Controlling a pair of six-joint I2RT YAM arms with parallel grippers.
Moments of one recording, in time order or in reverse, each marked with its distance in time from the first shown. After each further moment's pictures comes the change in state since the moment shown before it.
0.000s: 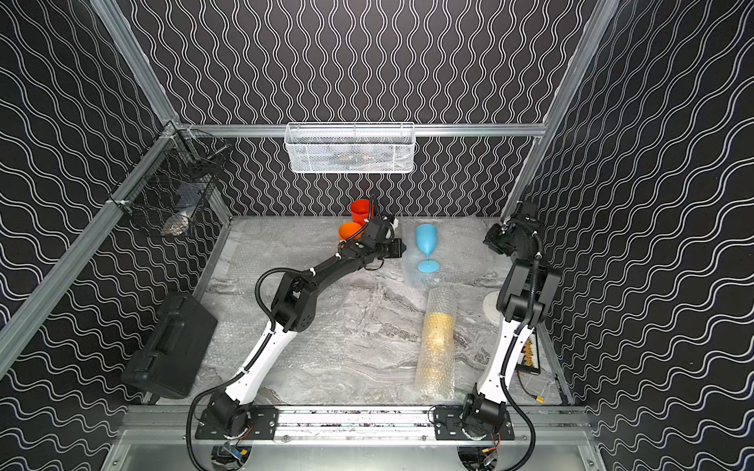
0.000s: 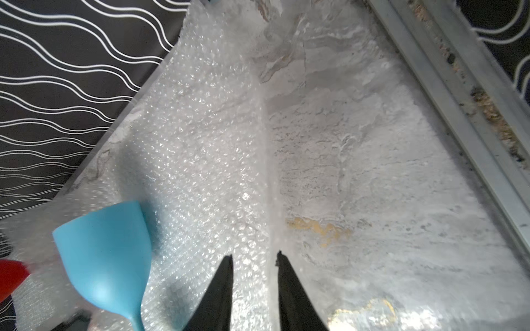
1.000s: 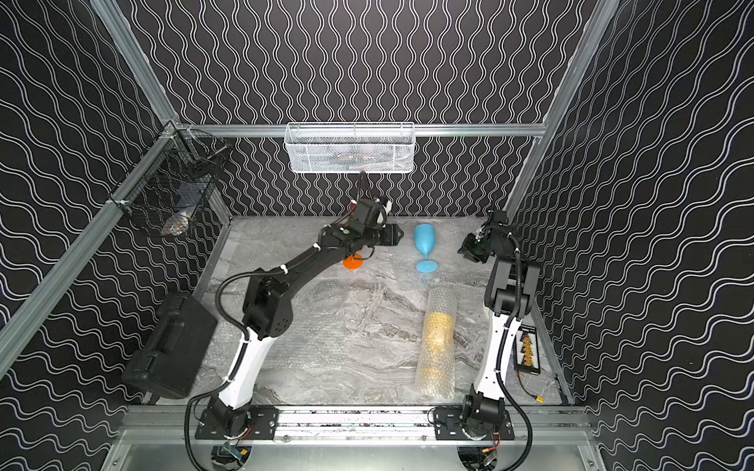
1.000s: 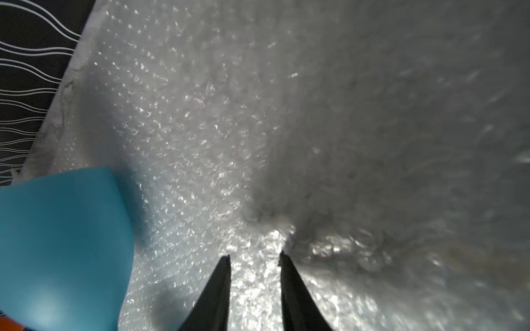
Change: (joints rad) left arm -0.012 -0.387 -0.143 -0.140 -0.076 0.058; right arm 0.119 0.136 -0.037 0.032 -0.068 0.005
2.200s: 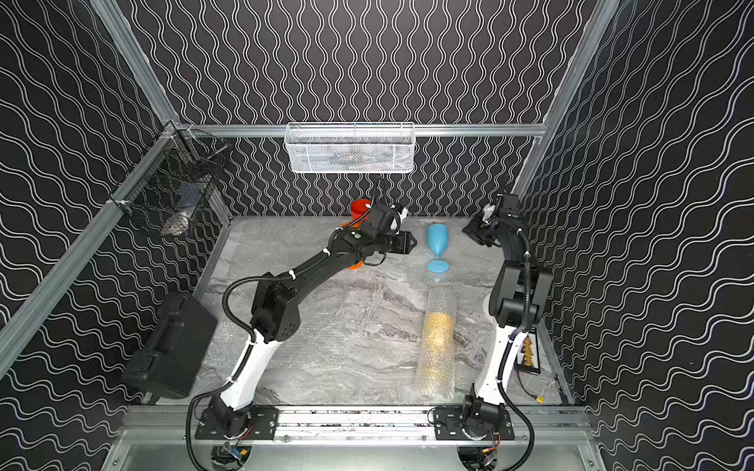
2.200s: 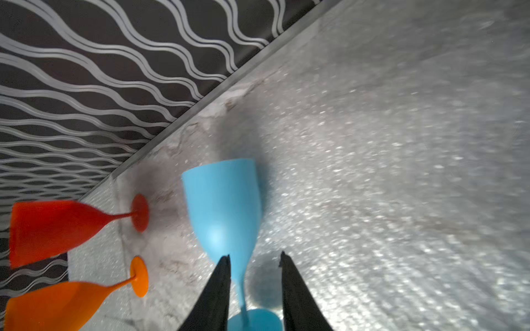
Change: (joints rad) left arm -0.063 0.050 0.019 -0.066 0.035 -0.003; right arm 0.048 -0.274 -0.119 0.105 -0.035 0.037
